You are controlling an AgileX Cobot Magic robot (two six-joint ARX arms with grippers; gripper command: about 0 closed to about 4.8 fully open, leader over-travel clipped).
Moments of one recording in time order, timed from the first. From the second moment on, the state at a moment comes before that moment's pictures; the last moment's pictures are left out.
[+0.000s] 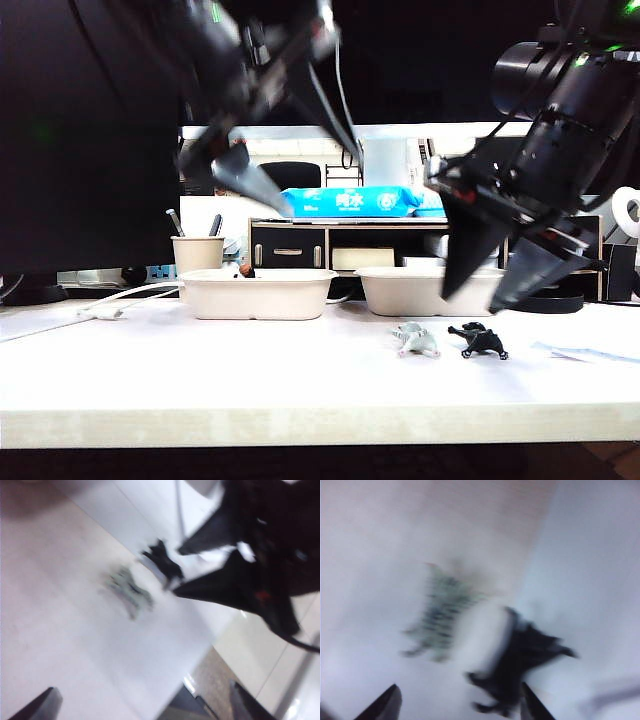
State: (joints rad) left arm -0.62 1.61 1.25 -0.50 0.42 -0.17; right arm 0.32 1.63 1.05 -0.54 -0.34 -0.07
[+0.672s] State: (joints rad) left arm -0.63 1.62 1.22 -0.46 0.42 -0.18; right arm 0.31 1.71 1.05 -0.55 -0.23 -0.08
